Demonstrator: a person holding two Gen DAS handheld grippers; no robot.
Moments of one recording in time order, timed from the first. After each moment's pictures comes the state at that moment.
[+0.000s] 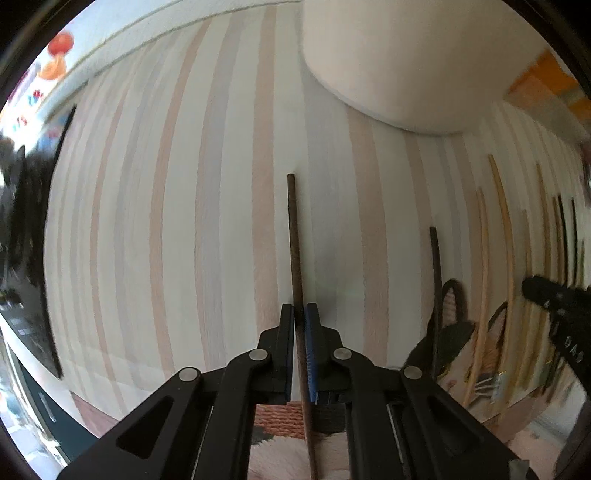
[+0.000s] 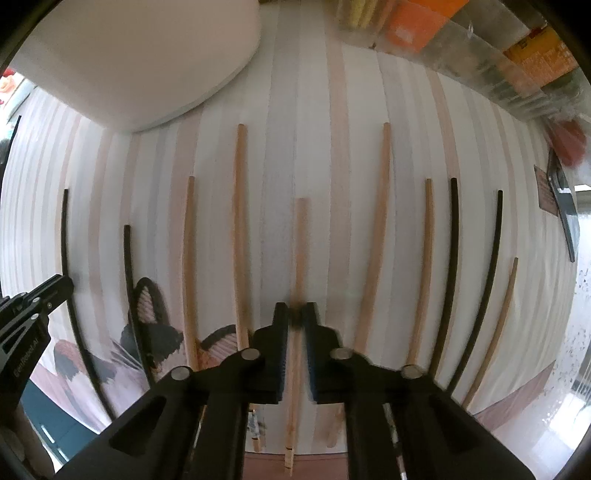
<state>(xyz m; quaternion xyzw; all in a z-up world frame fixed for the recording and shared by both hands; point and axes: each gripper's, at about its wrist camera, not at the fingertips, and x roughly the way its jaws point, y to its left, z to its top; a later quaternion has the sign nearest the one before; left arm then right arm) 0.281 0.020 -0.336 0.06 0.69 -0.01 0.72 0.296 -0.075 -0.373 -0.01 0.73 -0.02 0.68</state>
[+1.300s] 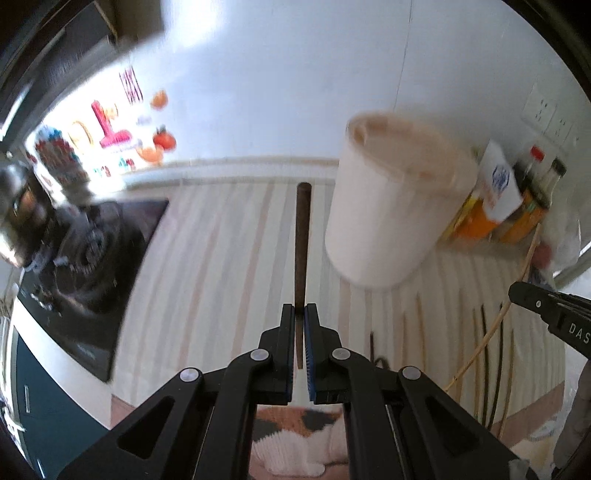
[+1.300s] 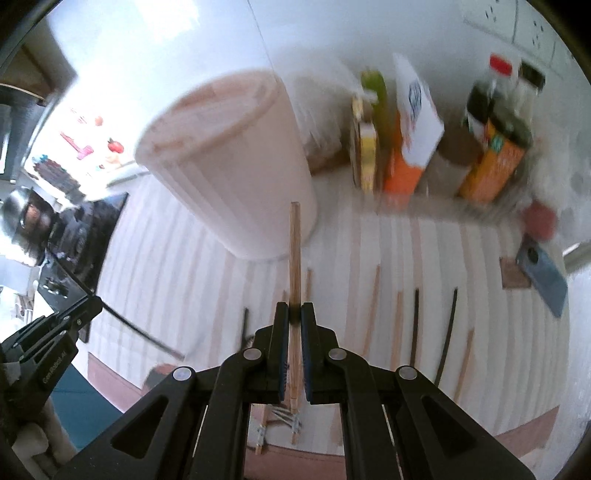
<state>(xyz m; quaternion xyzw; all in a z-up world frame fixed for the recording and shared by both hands) 0.238 0.029 -0.142 0.00 0.49 0.03 0.87 0.258 -0.104 -0.159 0.06 0.55 0.09 0.83</state>
